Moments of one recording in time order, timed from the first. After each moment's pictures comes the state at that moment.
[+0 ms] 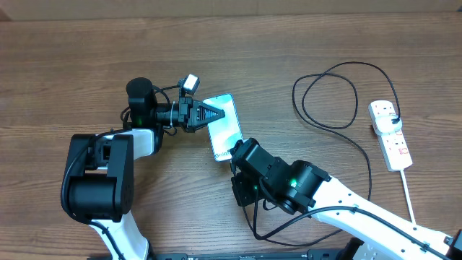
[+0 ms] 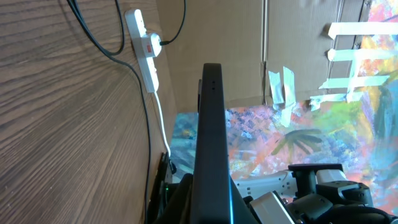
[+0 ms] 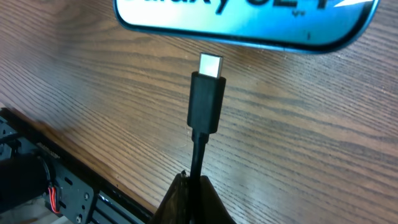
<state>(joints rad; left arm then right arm) -0.06 1.96 0.84 0.88 1.55 -1.20 0.93 1.36 0.99 -0.75 -0.13 0.59</state>
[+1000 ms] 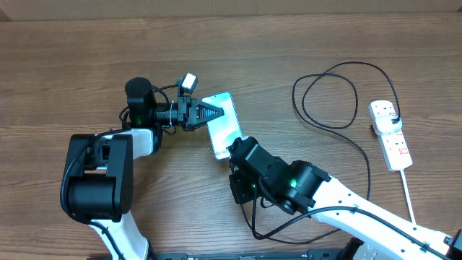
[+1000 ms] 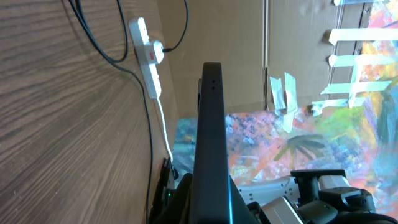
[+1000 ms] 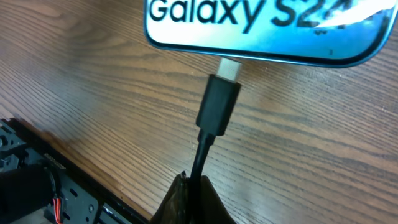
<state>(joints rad) -0.06 1.96 0.85 0.88 1.53 -1.20 0.93 1.36 0.99 -0.70 -0.11 0.59</state>
